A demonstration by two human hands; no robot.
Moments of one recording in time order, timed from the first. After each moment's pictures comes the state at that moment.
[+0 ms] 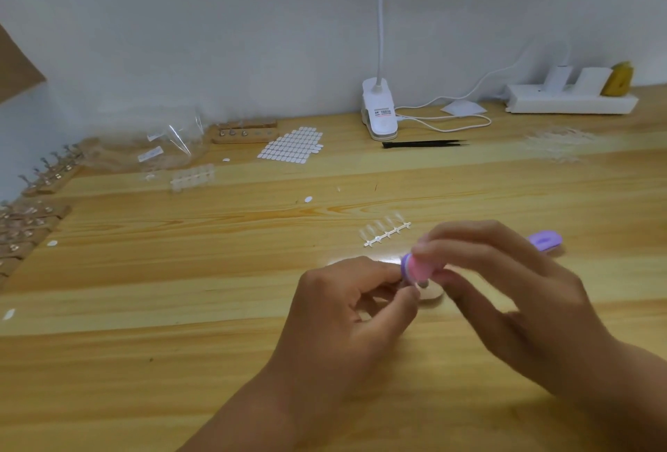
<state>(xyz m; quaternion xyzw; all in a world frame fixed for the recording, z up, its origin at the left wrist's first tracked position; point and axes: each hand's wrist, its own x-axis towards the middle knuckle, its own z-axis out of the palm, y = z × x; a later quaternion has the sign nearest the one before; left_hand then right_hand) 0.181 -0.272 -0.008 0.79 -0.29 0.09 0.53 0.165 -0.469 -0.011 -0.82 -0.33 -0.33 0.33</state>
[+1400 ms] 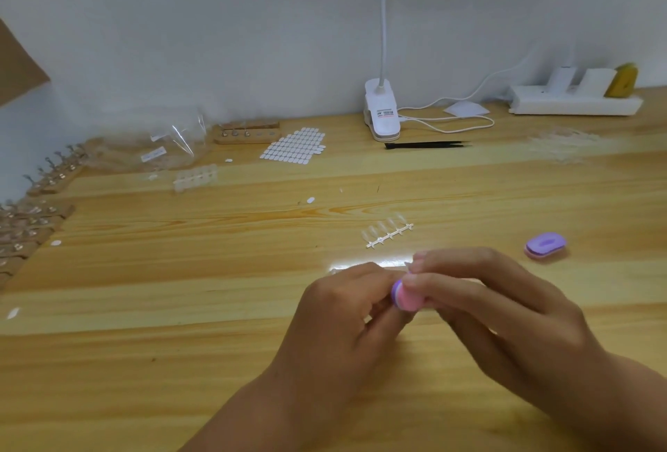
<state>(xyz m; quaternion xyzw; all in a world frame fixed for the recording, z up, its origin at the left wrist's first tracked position) 0.183 -0.268 -0.007 0.81 -0.35 0.12 0.45 0.159 -0.464 -0.019 -0.82 -0.35 -0.34 0.30</state>
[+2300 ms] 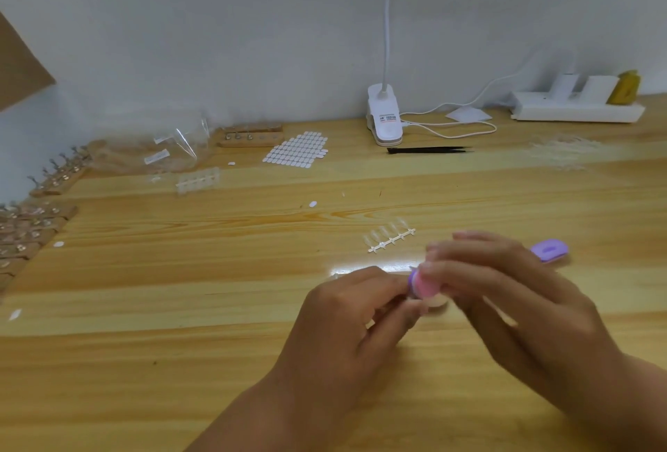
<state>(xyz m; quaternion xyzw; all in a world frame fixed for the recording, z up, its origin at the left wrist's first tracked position) 0.181 -0.268 -0.006 0.81 -0.35 0.10 0.45 0.164 -0.473 -0.021 -0.82 -0.34 -0.36 0.28</state>
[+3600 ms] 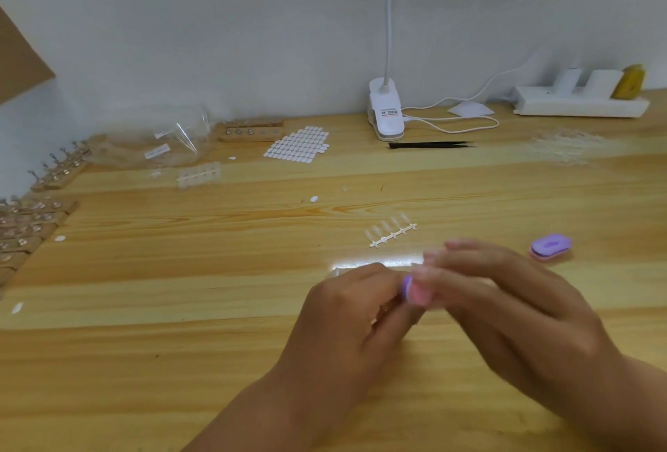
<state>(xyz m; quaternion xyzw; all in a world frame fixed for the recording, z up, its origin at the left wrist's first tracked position) 0.180 -0.269 -0.009 0.81 -0.35 0.12 0.45 0.159 -0.467 -0.020 -0.82 -0.34 -0.38 0.24</state>
